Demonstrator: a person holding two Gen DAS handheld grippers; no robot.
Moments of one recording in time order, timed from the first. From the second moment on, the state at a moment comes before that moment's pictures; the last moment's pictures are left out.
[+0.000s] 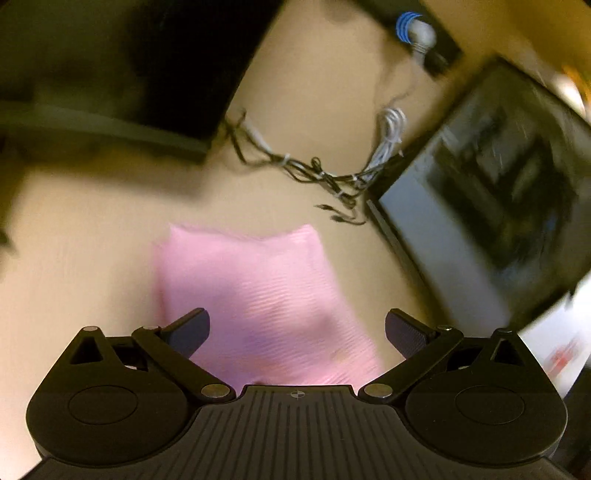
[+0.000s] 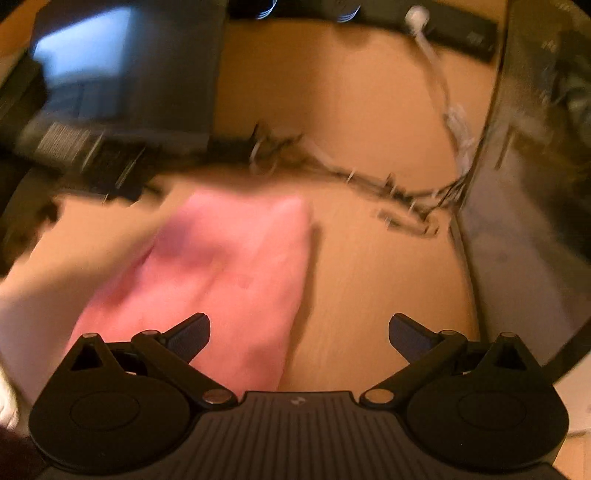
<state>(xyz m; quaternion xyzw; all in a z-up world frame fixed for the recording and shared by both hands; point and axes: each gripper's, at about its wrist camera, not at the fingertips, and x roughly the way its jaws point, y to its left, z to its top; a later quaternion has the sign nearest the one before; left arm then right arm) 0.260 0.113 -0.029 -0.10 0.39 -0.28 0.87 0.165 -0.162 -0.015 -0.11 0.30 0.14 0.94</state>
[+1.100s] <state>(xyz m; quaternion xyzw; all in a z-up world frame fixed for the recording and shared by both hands) 0.228 0.084 -0.063 -0.02 0.43 -0.34 0.83 0.161 -0.182 0.003 -0.16 0.31 0.20 0.91</state>
